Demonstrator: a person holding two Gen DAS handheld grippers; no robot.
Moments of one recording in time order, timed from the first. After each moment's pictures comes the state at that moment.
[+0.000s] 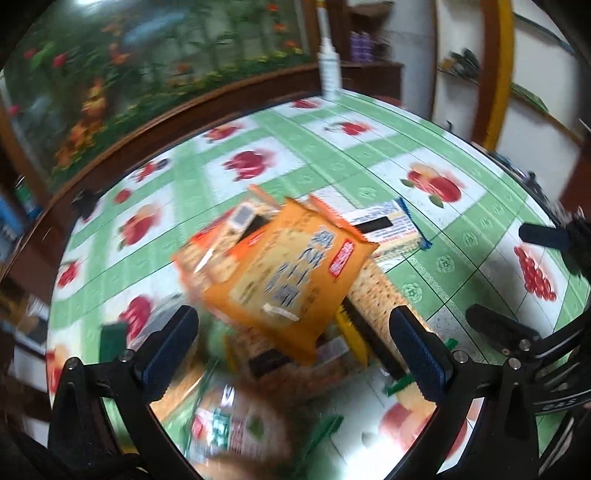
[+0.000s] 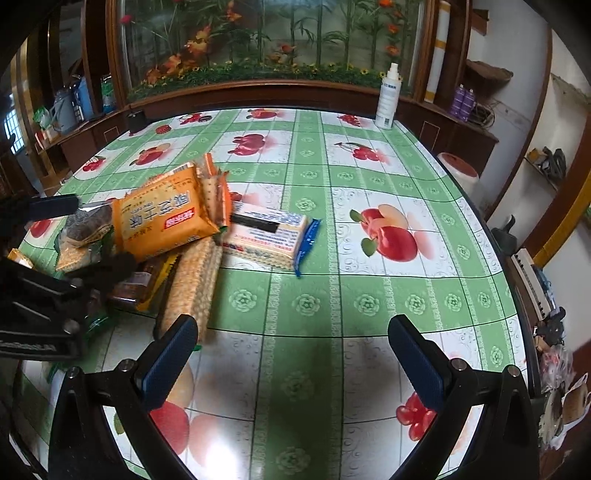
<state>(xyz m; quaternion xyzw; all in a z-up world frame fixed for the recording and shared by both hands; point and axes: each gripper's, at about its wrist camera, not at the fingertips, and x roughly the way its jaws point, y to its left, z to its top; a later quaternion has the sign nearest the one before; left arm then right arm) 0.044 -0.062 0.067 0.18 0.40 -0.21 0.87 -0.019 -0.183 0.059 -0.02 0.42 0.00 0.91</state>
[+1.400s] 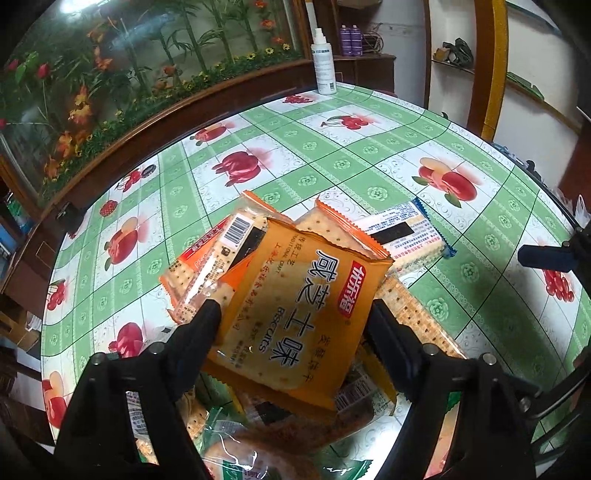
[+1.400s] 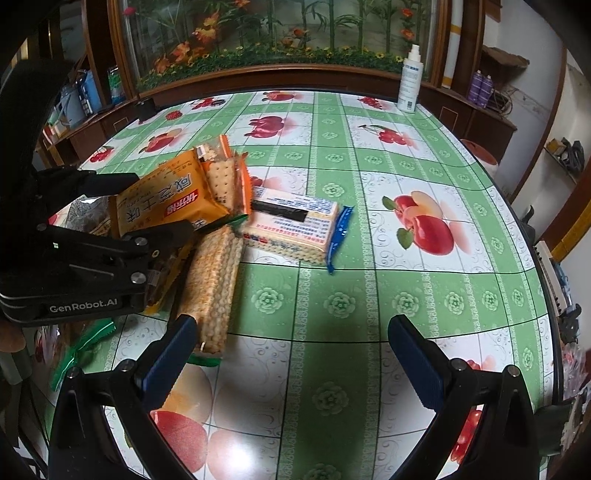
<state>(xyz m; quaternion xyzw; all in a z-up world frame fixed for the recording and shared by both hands) 0.071 -0.063 0.053 0.19 0.40 -0.21 0.87 -0.002 -0.166 0.043 -0.01 0.44 0.04 0.89</state>
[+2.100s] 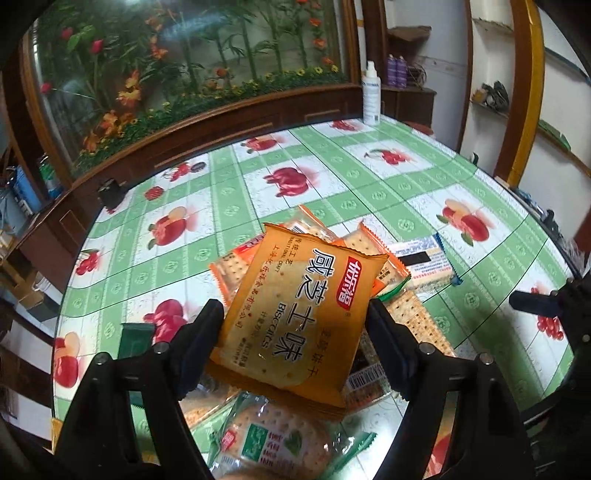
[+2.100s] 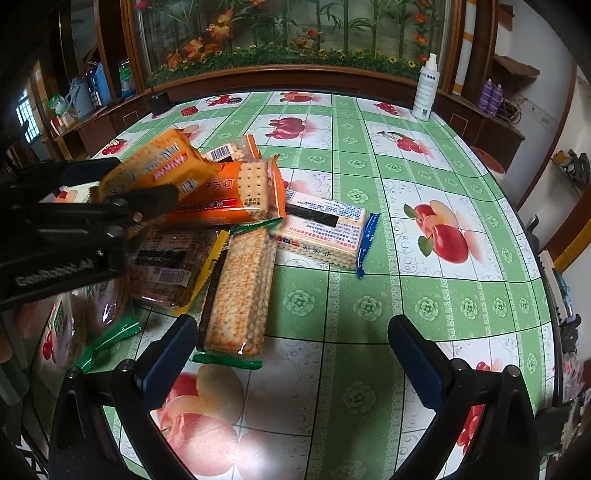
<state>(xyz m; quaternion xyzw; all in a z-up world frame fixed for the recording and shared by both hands) 0.050 -0.028 0.088 0.13 0.38 -0.15 0.91 -0.006 -0.146 0.048 -0.02 0.44 0.04 0.89</state>
